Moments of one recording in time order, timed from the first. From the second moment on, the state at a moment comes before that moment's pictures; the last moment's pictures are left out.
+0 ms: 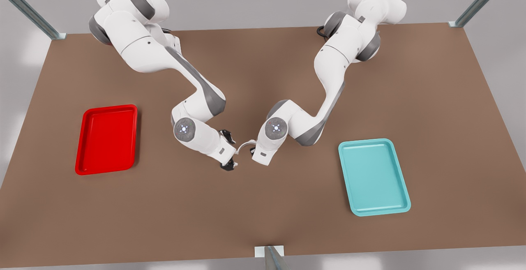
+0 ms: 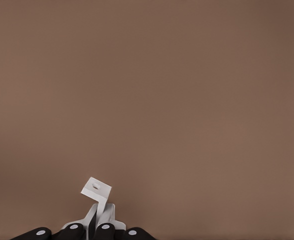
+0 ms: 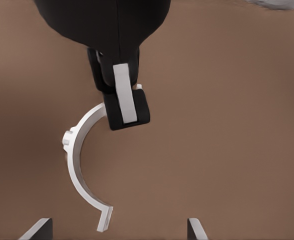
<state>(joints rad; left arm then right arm) -0.57 1.02 -0.22 -0.88 0.05 1.89 -1.07 0.15 0.64 0.45 -1.50 0.07 2.22 -1.20</state>
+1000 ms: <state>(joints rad) -0.57 1.03 -0.23 -0.87 0.05 1.90 -1.17 0.22 0.68 0.44 -1.59 0.05 2.32 -1.32</state>
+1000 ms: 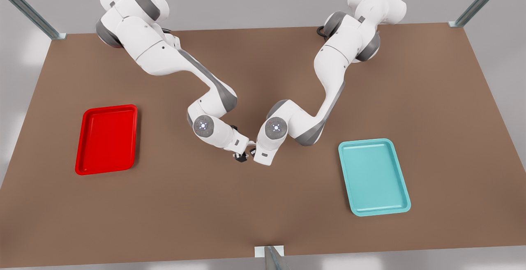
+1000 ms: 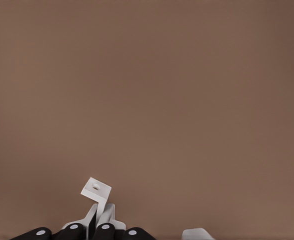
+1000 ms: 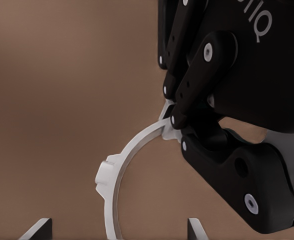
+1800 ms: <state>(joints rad) -0.57 1.03 -0.23 -0.87 0.04 1.90 -1.18 0.23 0.72 0.44 -1.58 -0.02 2.37 -1.30</state>
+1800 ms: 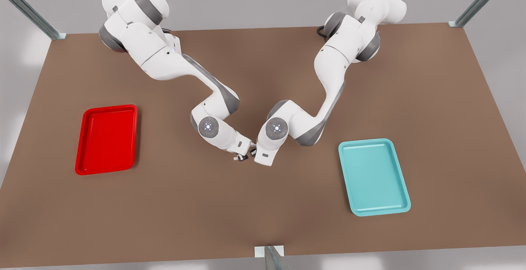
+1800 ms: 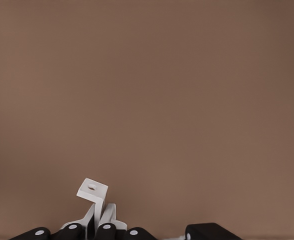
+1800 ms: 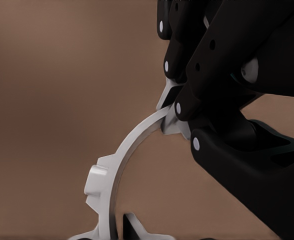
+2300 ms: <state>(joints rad) -0.48 0.89 -0.23 -0.86 0.00 1.78 -1.17 0.19 0.72 0.44 -1.57 -0.01 2.36 -1.29</state>
